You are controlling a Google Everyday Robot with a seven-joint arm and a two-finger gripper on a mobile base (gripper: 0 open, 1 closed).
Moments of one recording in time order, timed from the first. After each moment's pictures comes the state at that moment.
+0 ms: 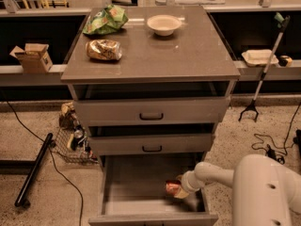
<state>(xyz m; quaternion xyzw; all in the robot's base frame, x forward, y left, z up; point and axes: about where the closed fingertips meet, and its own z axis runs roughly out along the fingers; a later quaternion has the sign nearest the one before) 0.562 -0.141 0.175 -0.65 0.72 0.13 0.21</state>
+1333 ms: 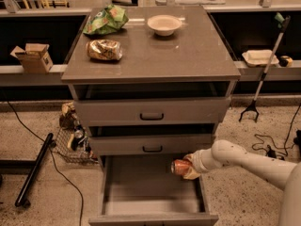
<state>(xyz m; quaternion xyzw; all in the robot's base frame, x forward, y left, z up) 0.582 -0.171 0.361 -0.68 0.68 0.08 0.27</state>
